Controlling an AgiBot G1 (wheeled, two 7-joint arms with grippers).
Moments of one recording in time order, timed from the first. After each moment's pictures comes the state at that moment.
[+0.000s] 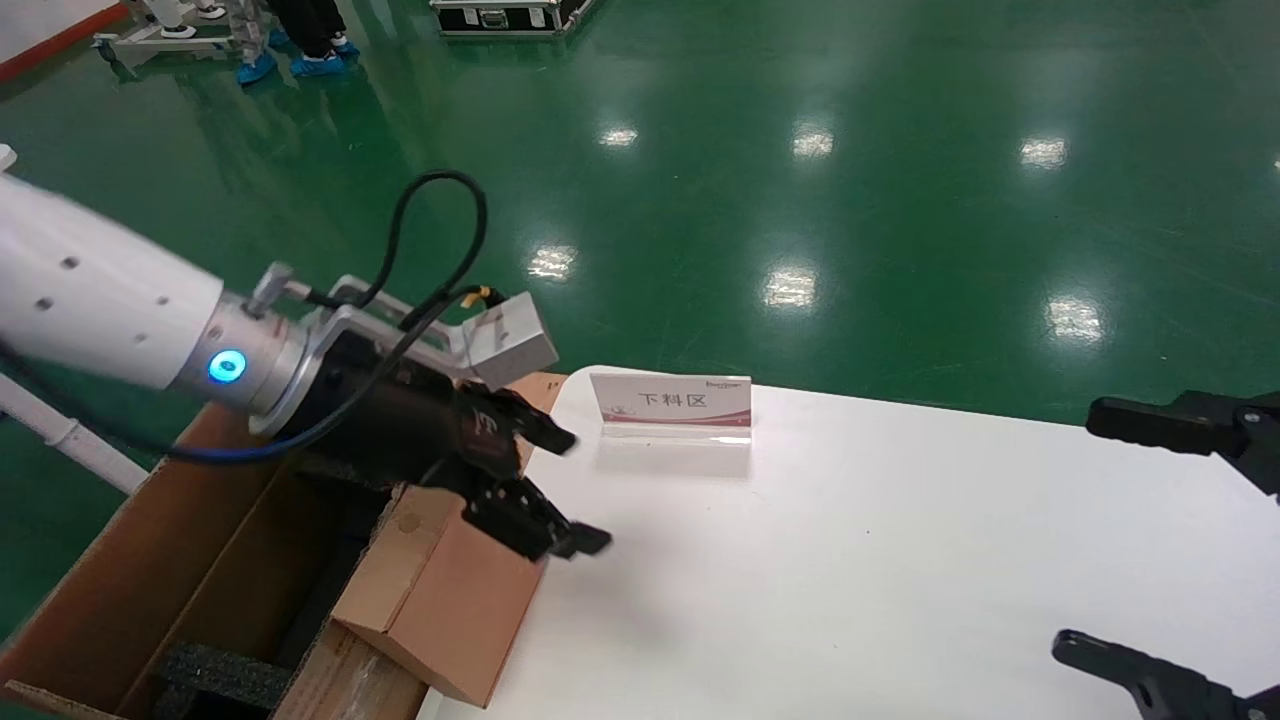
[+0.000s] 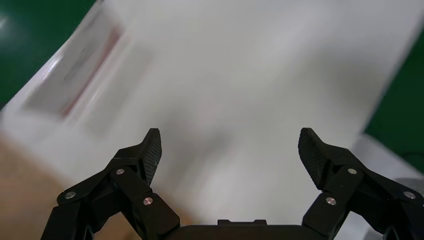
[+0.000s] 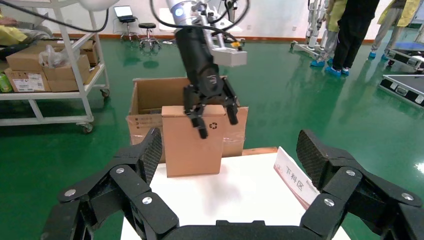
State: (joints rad) left arm -1.60 0.60 0.74 -1.35 1.45 1.58 -0.97; right arm 1.08 -0.61 -0.28 1.28 -0.73 -1.50 0.19
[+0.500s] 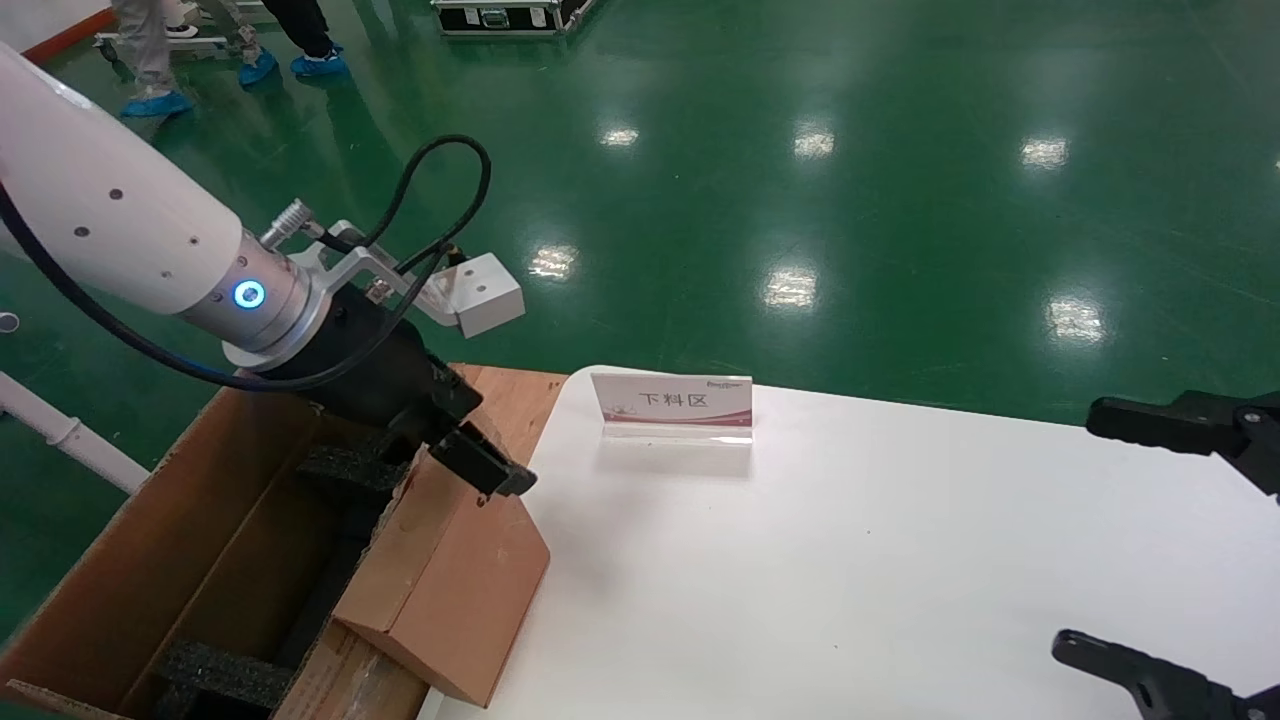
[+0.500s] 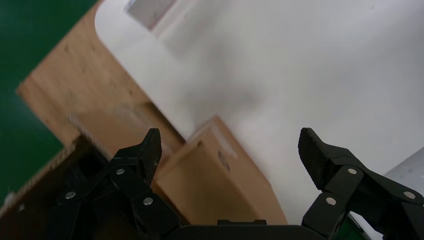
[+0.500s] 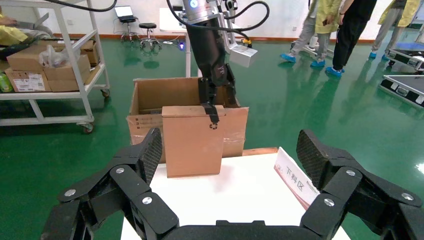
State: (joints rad) left arm -1.93 0.66 1.15 -1.36 1.63 1.58 -1.30; right arm 1.08 -0.61 -0.28 1.28 -0.73 -1.49 0.19
